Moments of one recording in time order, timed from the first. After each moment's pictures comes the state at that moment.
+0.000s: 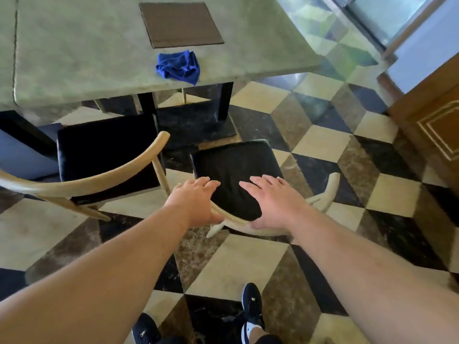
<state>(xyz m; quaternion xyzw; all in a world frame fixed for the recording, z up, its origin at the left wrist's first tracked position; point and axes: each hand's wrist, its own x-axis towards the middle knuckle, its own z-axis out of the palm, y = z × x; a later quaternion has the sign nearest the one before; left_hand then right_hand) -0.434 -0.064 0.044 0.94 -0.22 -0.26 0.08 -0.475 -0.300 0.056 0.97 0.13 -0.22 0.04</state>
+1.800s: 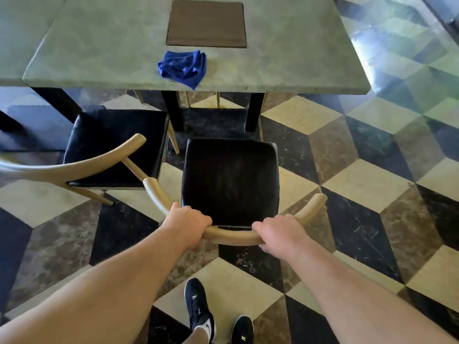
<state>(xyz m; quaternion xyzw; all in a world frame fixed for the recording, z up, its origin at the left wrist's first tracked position) -0.384 -0.210 -0.061 0.94 -0.15 -0.30 -0.04 -0.375 -0.474 -0.046 0.93 0.29 -0.24 0.06</state>
